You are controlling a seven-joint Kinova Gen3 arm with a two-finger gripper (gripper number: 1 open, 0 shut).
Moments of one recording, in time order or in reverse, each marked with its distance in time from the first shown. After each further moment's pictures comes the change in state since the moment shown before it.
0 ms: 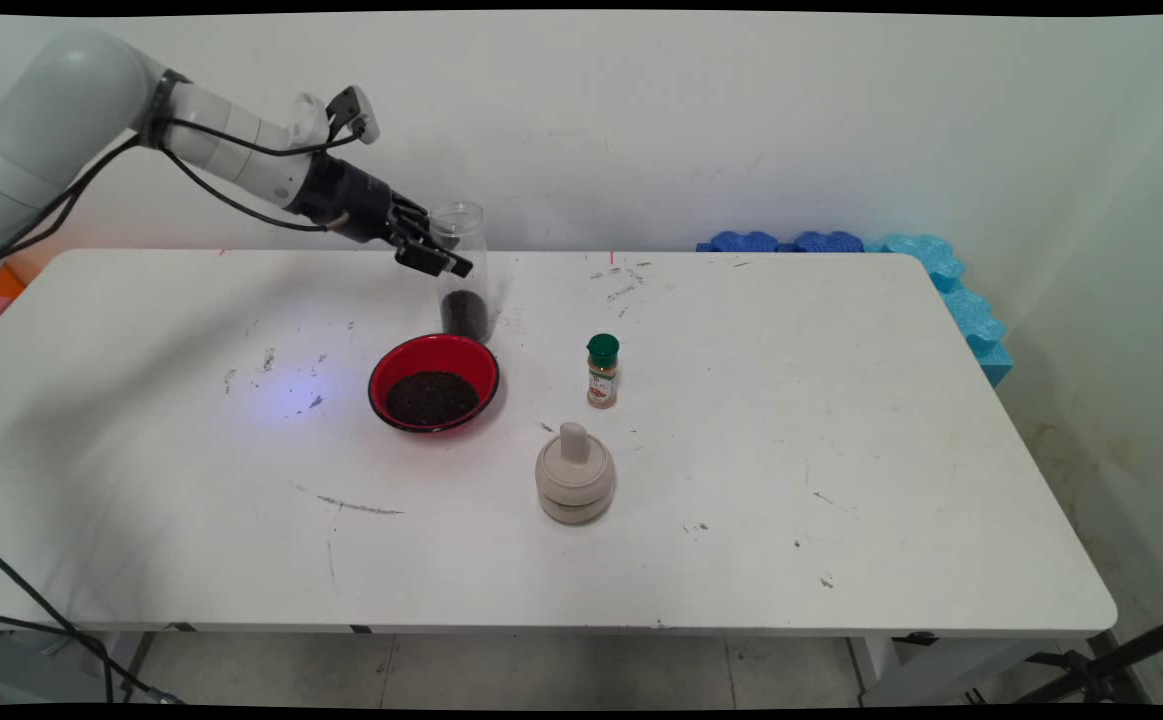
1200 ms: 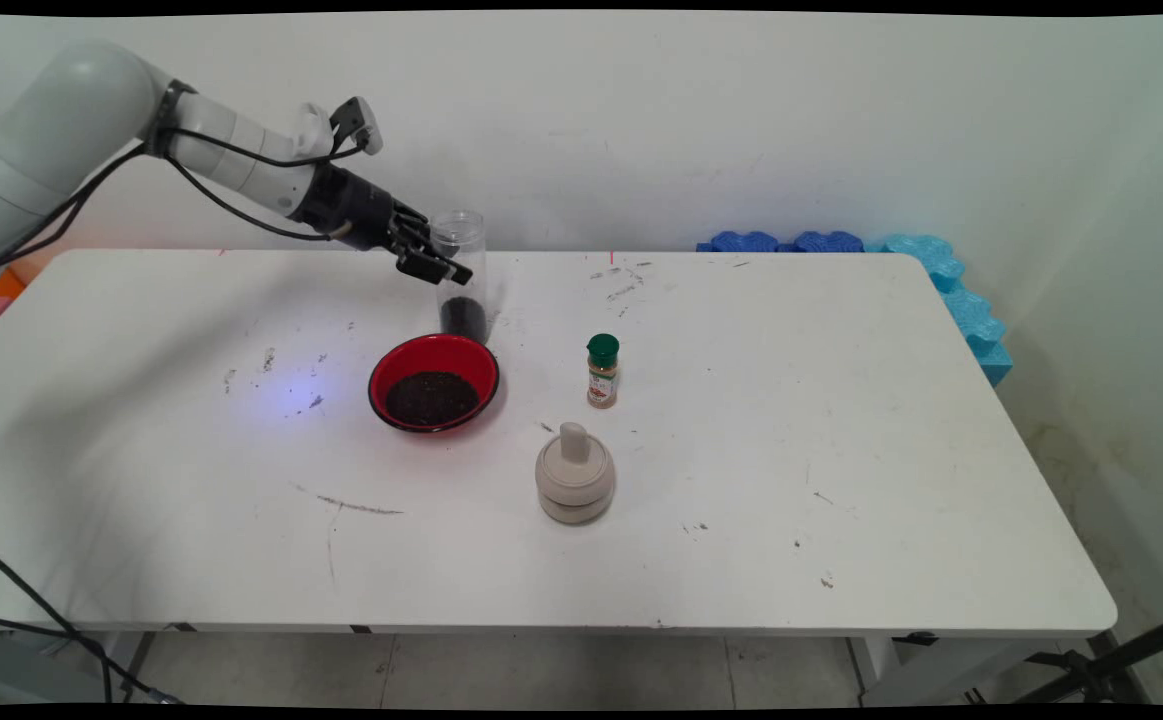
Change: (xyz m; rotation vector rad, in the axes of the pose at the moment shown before) arm -0.006 0.001 0.007 0.003 -0.012 0.006
